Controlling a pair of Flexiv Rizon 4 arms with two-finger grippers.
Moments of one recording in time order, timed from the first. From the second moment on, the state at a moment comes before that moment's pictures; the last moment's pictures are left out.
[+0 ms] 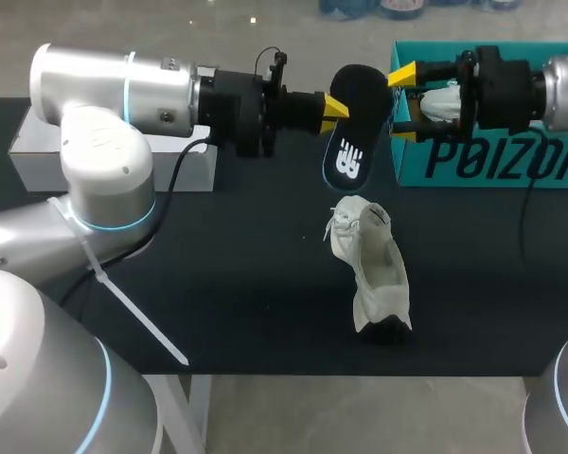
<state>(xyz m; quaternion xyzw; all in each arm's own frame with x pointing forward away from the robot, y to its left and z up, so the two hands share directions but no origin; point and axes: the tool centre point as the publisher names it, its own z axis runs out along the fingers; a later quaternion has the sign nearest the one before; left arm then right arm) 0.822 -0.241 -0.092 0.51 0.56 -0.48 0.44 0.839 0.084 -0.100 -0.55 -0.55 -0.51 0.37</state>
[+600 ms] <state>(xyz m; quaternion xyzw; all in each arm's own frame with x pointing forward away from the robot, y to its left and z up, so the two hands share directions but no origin) 0.806 -0.220 -0.090 0.50 0.58 -0.48 0.43 0.802 0.000 -0.104 -0.60 -0.64 -0.43 0.21</state>
